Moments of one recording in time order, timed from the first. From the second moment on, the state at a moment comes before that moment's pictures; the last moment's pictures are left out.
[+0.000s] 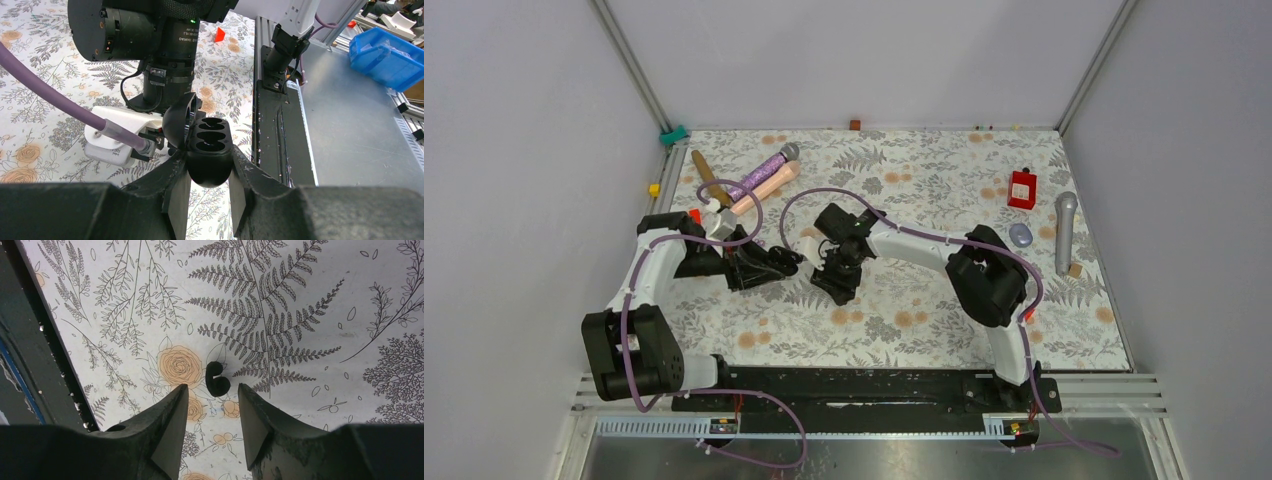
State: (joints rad) left arm 0.14 1.33 0.97 -1.57 1.54 1.65; right arm 0.90 2.04 1.53 -0.77 -0.40 -0.44
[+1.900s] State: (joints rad) left arm 0.15 1.33 0.97 -1.57 1.54 1.65; right arm 0.90 2.01 1.48 -0.75 -0.39 -0.45
